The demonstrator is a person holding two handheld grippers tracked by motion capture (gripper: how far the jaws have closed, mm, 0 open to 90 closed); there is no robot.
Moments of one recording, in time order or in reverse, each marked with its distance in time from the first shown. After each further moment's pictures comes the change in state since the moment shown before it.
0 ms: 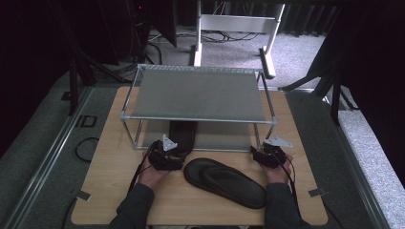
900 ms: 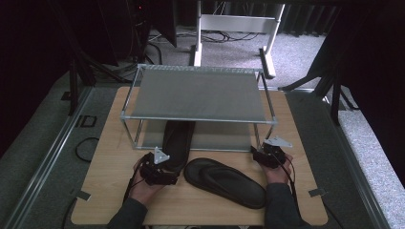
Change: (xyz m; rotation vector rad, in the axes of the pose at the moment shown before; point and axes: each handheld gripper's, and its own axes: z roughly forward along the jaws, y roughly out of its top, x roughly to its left) left arm -0.012 -0.030 -0.038 0.034 -0.030 -0.036; right arm 0.000 0.000 0.000 -0.002 -0.006 -0.003
